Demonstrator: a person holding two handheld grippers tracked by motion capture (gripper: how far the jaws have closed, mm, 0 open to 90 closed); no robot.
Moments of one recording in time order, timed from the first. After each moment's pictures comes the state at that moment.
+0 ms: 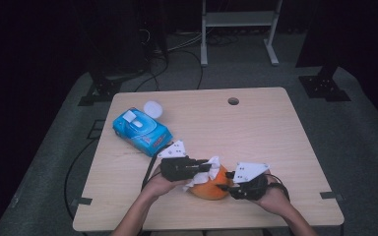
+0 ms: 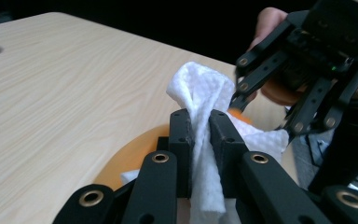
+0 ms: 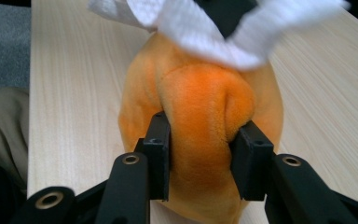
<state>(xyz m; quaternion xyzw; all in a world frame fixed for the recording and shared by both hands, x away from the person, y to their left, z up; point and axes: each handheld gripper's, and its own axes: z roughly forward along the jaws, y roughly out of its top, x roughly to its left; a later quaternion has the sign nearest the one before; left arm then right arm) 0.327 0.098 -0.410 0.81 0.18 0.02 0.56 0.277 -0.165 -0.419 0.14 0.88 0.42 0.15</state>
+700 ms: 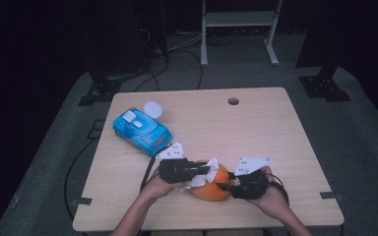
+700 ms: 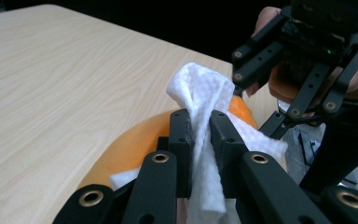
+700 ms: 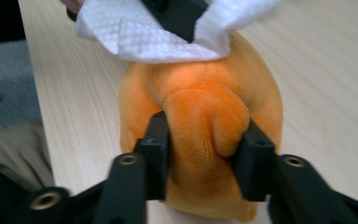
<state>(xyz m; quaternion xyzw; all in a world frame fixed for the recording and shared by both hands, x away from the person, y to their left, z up) 0.321 0.097 -0.408 0.80 0.18 0.00 0.57 0.274 -0.162 -0.411 0.23 0.87 0.42 0.11</state>
